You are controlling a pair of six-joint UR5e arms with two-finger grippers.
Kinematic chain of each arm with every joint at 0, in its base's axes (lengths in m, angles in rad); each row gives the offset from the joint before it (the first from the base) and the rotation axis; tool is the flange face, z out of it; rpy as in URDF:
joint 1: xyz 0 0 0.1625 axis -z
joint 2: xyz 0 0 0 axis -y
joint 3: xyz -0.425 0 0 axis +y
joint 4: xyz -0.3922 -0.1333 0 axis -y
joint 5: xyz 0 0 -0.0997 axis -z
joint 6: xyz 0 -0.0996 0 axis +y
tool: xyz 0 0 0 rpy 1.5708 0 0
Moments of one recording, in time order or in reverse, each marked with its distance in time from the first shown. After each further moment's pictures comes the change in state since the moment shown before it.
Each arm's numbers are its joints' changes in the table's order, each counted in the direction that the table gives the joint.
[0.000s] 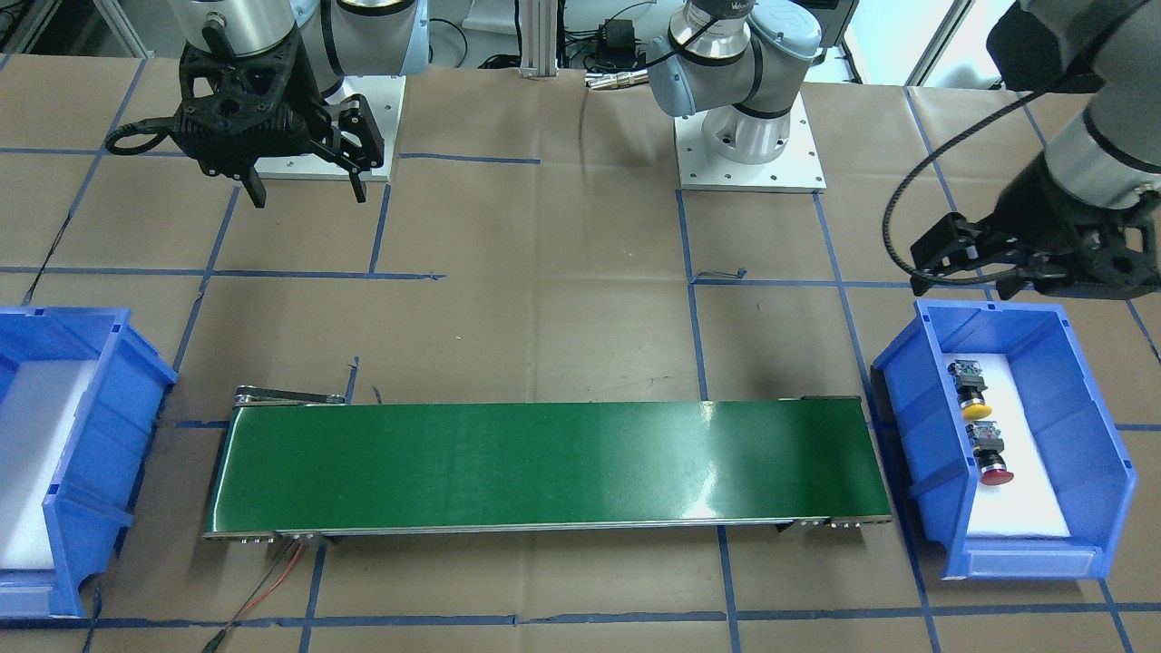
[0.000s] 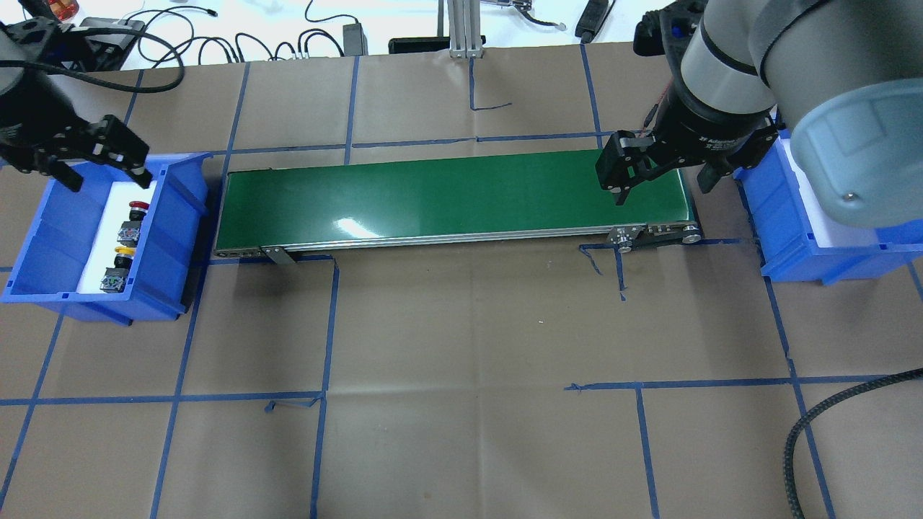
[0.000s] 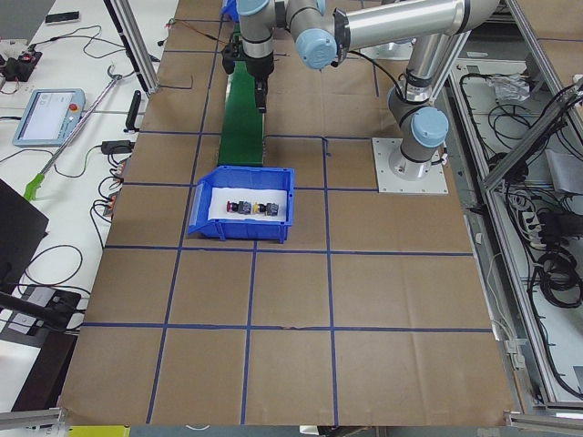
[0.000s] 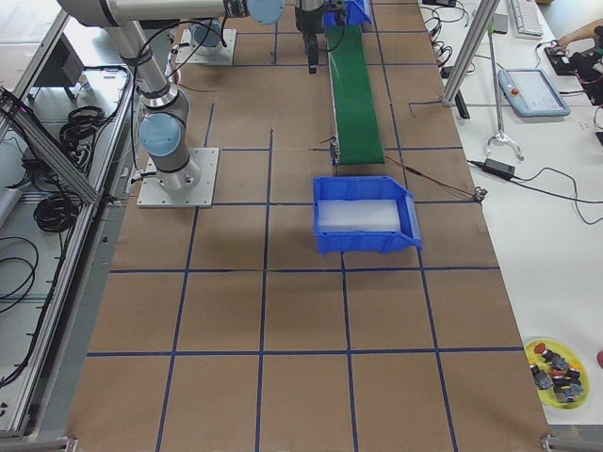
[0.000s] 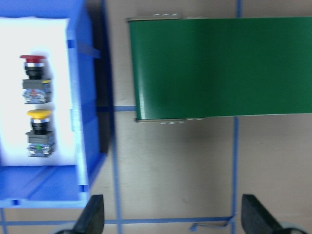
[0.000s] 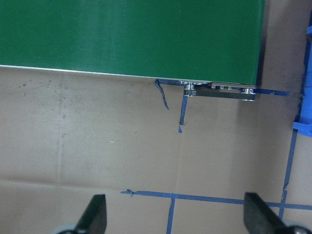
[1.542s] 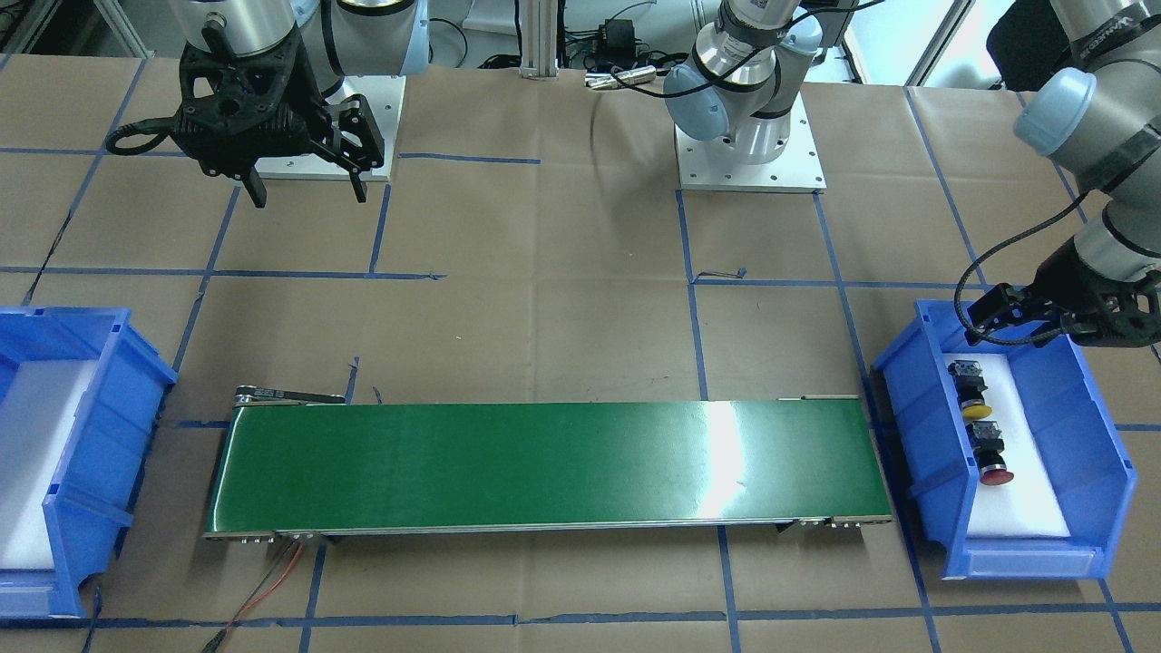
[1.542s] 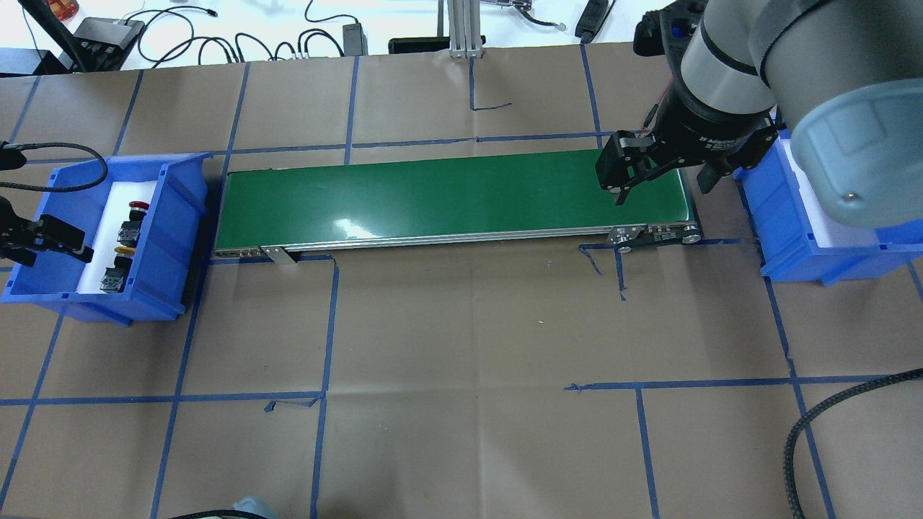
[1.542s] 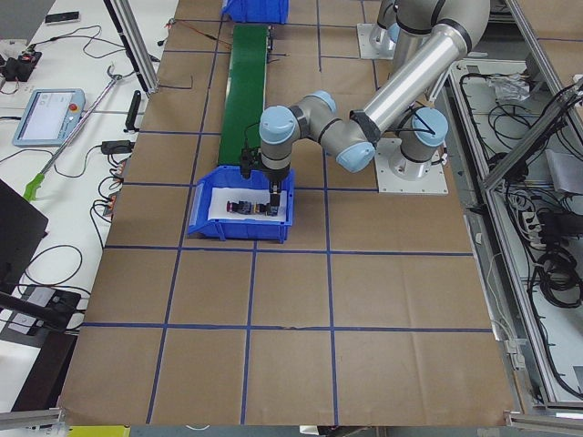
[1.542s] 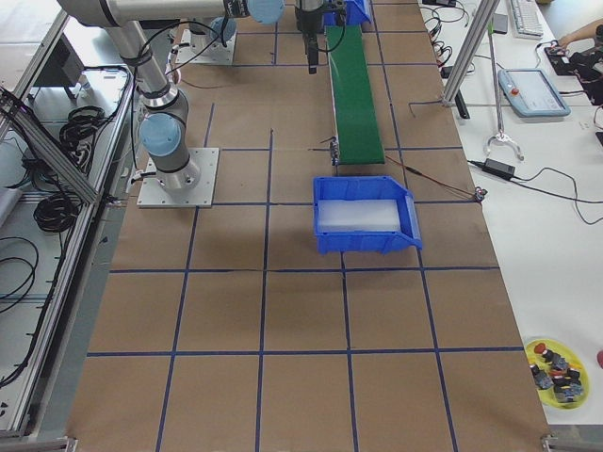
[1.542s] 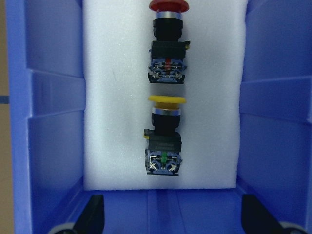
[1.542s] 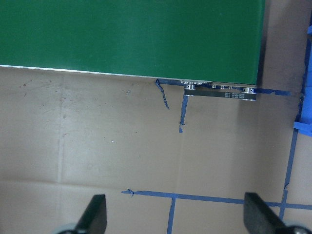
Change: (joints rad) left arm -0.256 -0.121 0.337 0.526 -0.044 -0.246; right arm 0.000 0.000 0.000 0.001 0.002 -0.001
